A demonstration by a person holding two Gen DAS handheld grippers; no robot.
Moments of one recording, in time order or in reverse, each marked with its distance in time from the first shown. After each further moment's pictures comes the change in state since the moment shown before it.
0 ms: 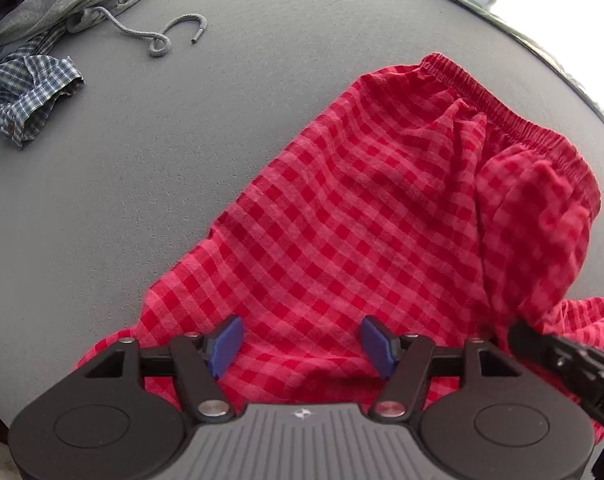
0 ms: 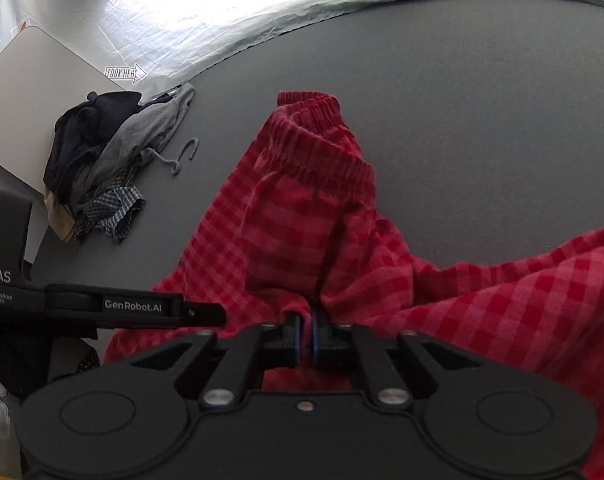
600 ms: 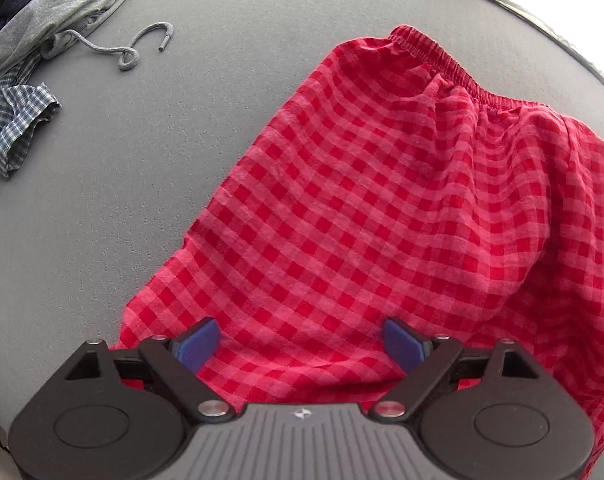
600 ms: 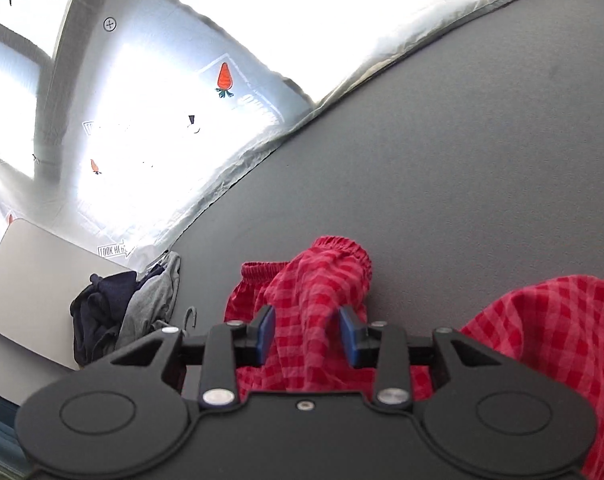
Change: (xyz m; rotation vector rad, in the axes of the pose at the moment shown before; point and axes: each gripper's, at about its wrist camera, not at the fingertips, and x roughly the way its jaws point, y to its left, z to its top) left arm 0.017 -0.025 0.008 0.104 0.017 0.055; right arm -0.066 -0.081 0.021 0.407 -0.373 0.090
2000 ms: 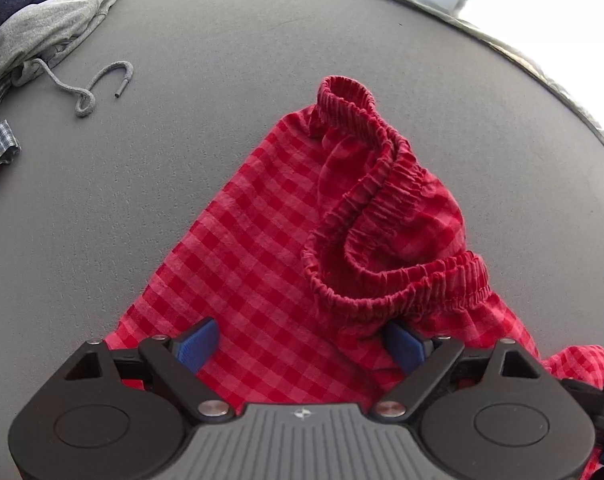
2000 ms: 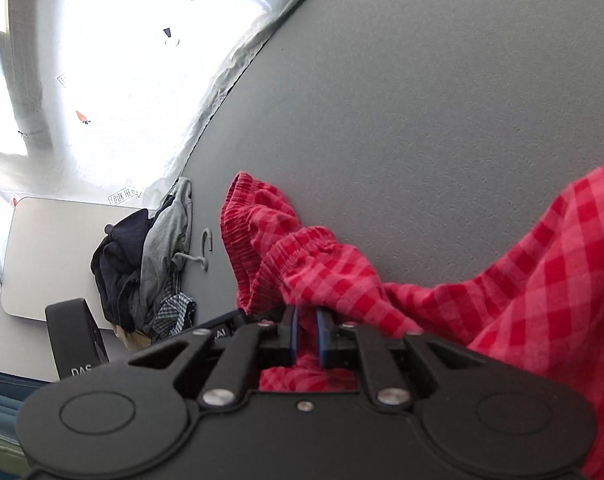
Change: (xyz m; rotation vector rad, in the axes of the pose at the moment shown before) left arm 0.000 -0.026 0.034 -0.035 -0.081 -0.076; right arm 0.061 -0.009 -0.037 0.133 0.283 0.094
